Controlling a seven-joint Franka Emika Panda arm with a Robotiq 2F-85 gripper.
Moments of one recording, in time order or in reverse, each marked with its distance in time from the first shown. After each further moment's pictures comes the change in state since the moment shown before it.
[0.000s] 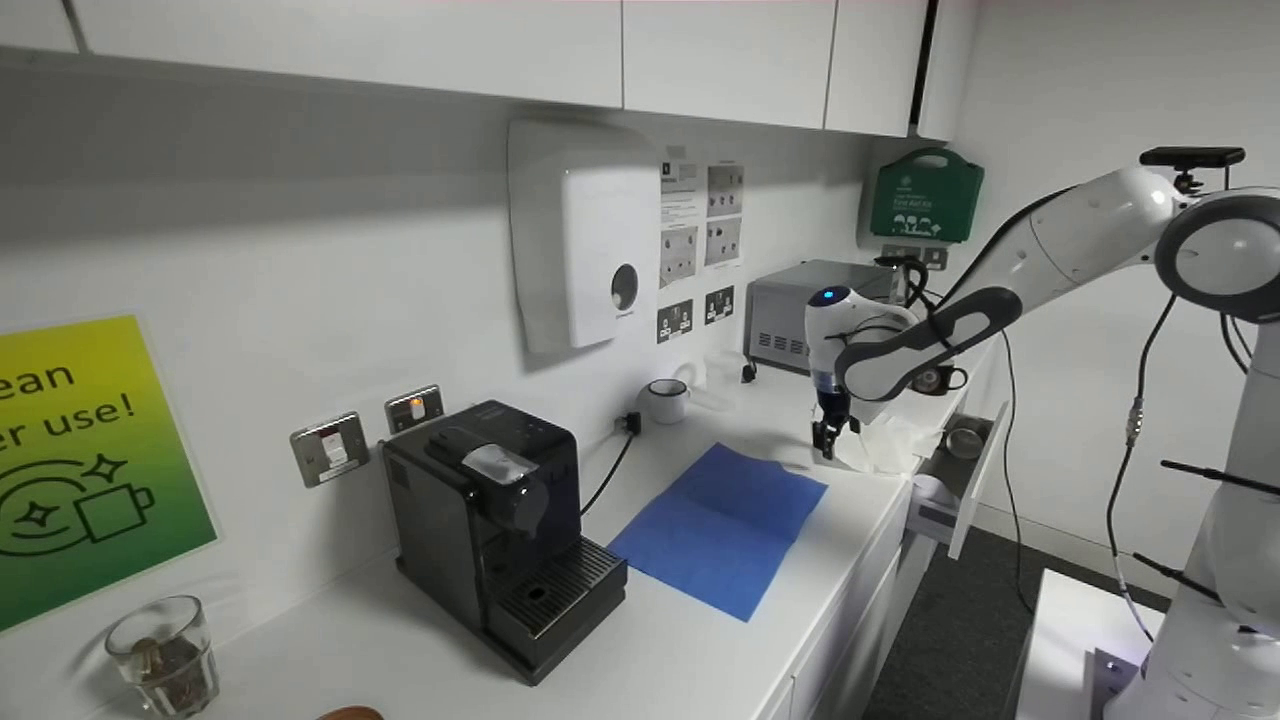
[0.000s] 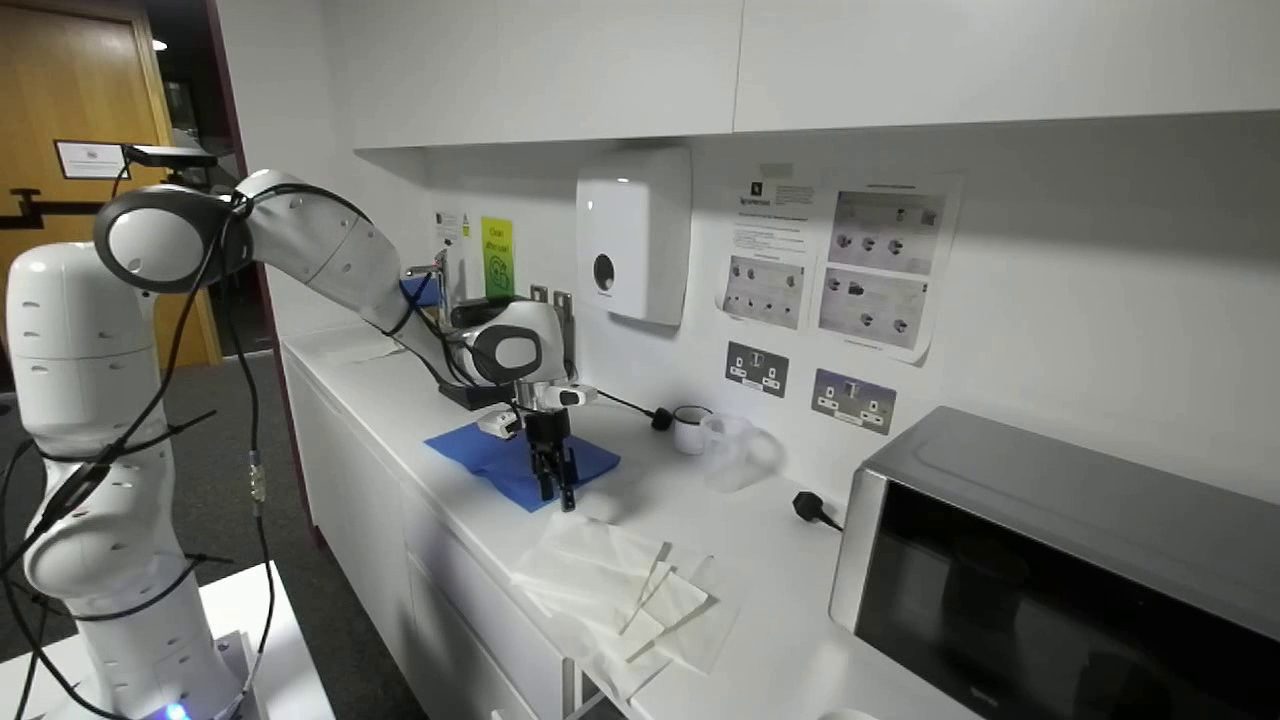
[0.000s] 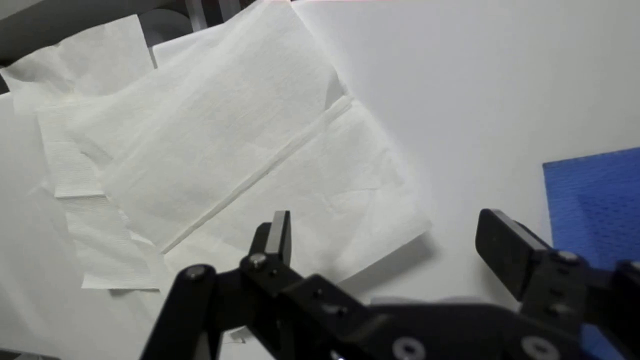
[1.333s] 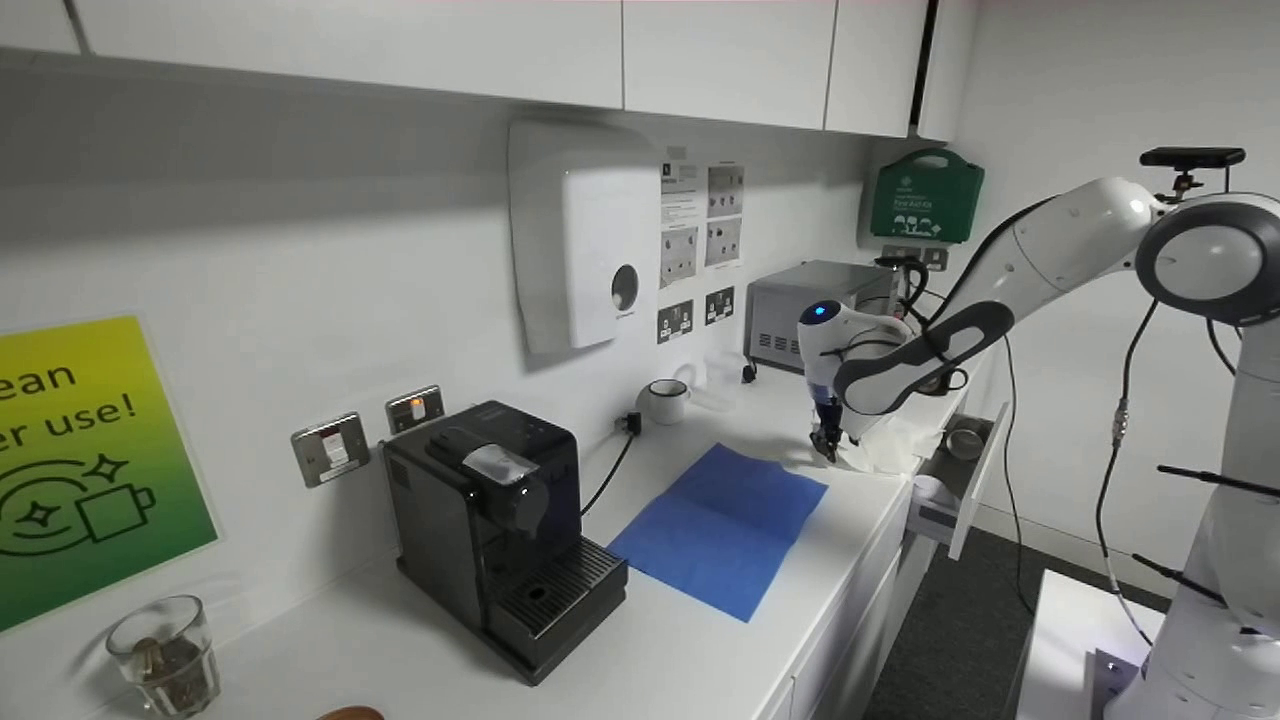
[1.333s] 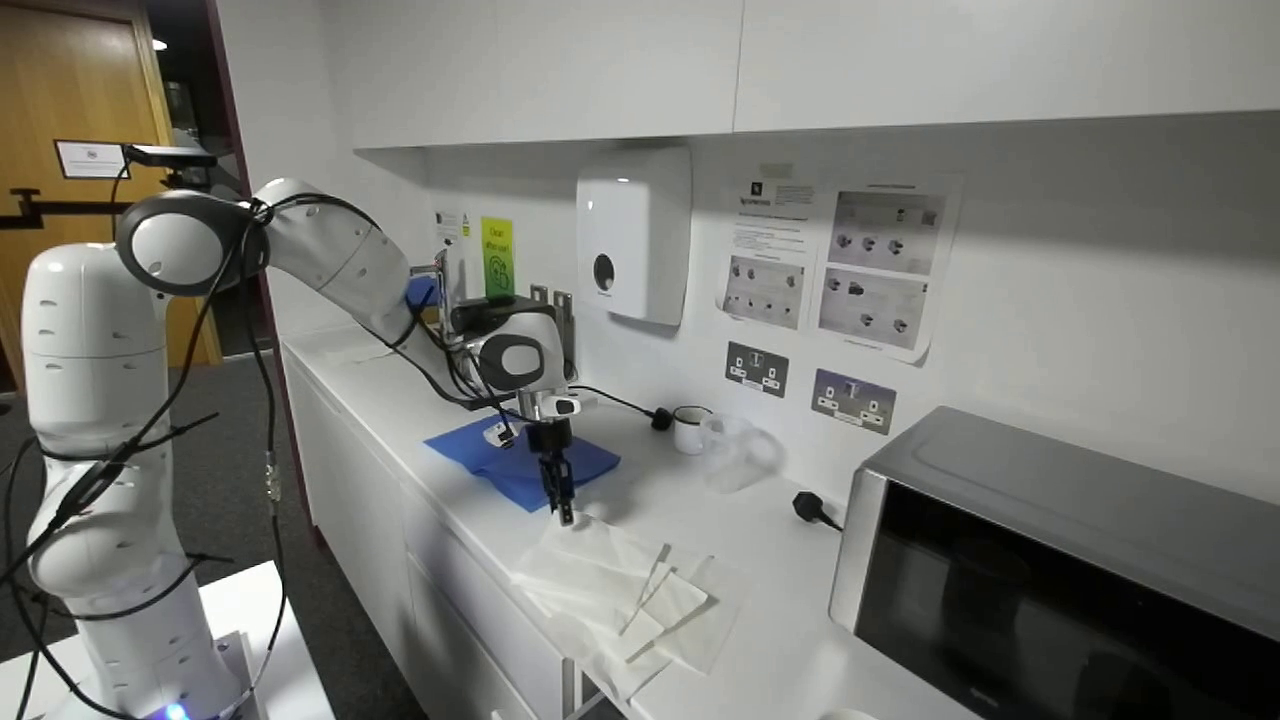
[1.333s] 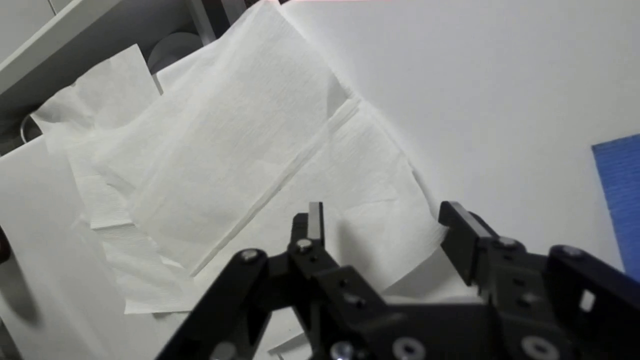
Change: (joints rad) arm 0.034 0.044 -0.027 0.007 -0.100 0.004 0.225
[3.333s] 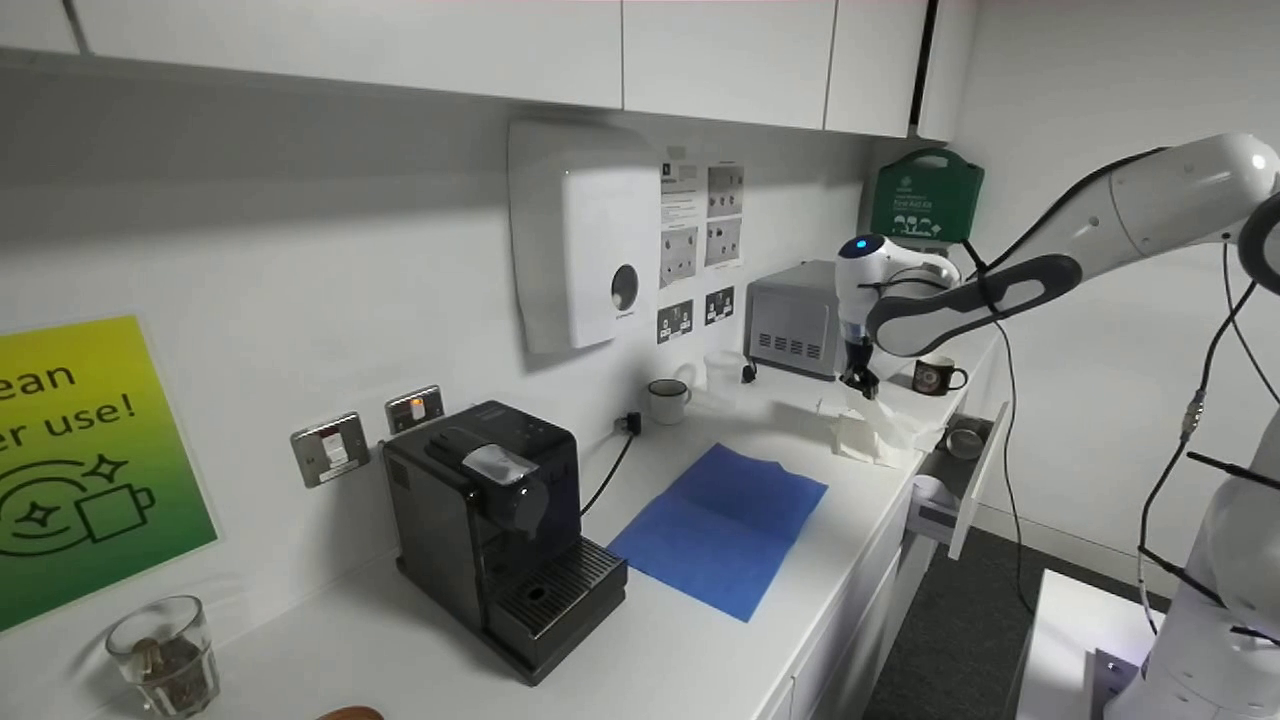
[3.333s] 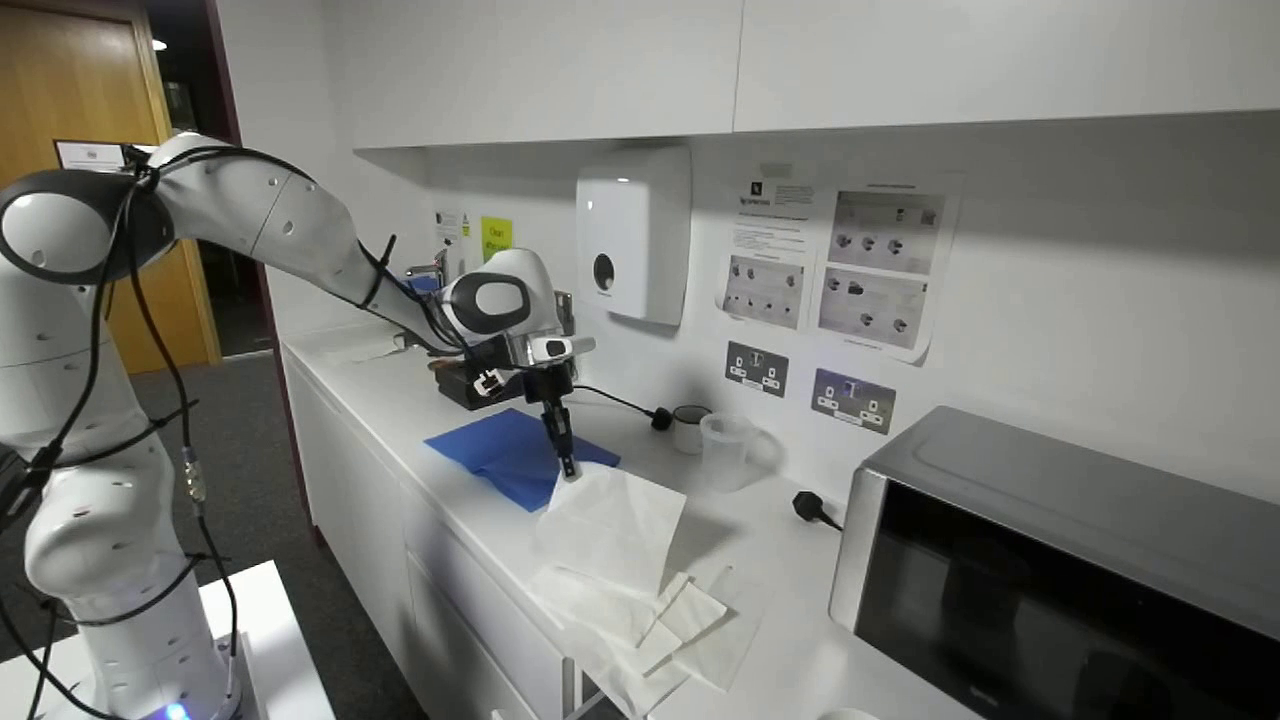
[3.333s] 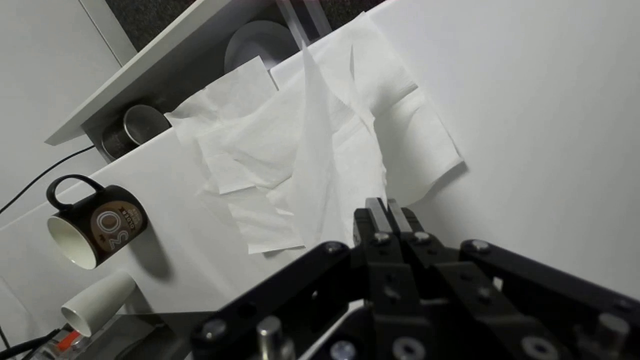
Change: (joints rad) arm -0.027 -0.227 -0.039 -0.002 -0.031 -0.114 0.001
